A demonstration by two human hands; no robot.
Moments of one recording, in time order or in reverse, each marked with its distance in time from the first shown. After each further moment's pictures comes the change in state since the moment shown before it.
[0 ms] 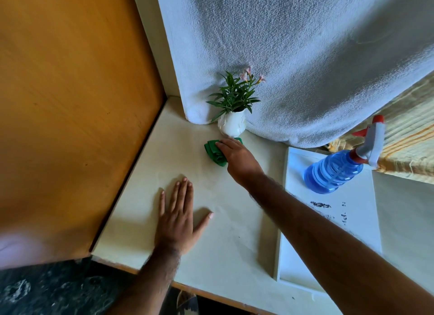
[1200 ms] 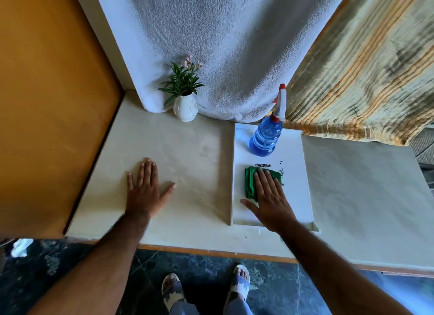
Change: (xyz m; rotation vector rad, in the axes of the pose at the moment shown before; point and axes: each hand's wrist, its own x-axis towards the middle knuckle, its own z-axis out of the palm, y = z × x) left_hand -0.001 0.012 -0.027 -0.004 -0.210 -0.047; right_hand -0.289 0.051 -0.036 -0.416 -0.139 0.400
